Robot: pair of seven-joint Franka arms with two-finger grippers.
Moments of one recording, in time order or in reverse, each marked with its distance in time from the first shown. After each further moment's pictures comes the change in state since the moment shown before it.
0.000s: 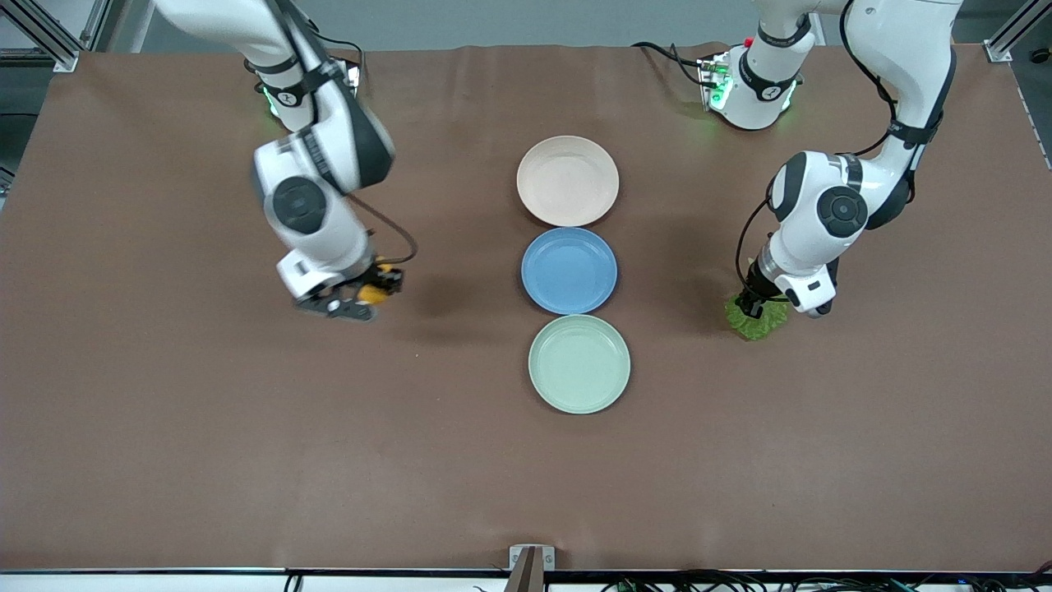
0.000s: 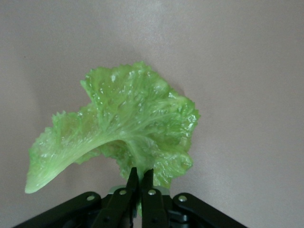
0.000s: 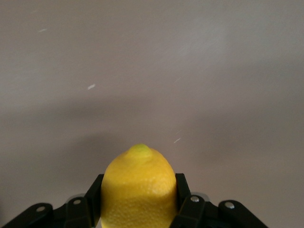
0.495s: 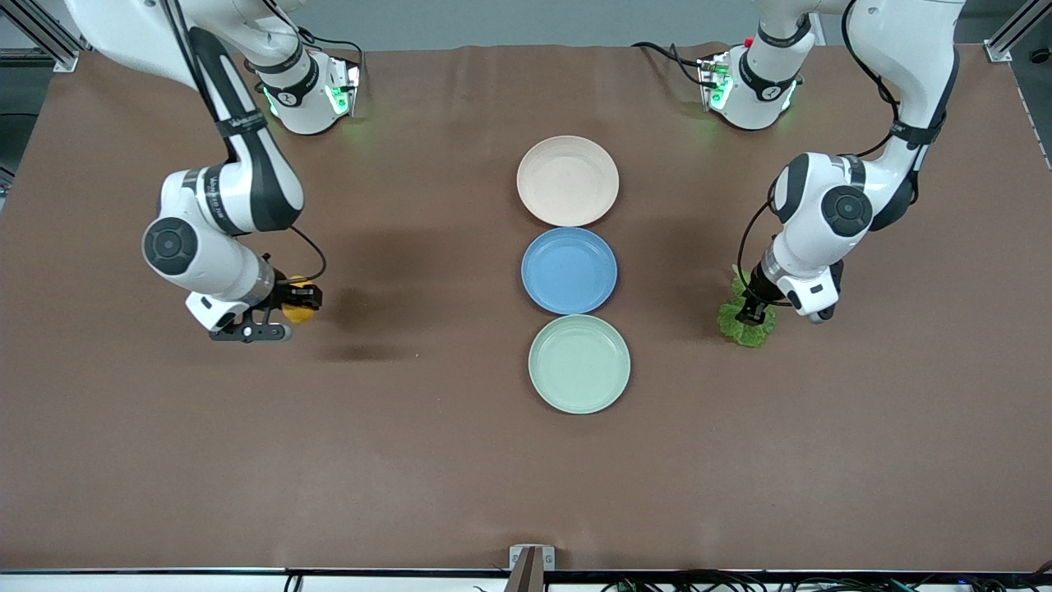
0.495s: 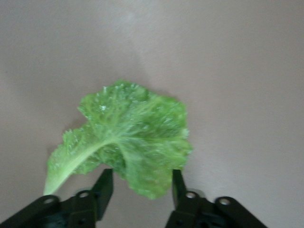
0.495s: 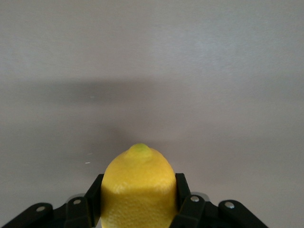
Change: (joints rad) left arm 0.005 -0.016 0.000 0.027 0.000 0.018 0.068; right arm -0.241 0.001 0.002 -0.128 0.058 0.127 -0.438
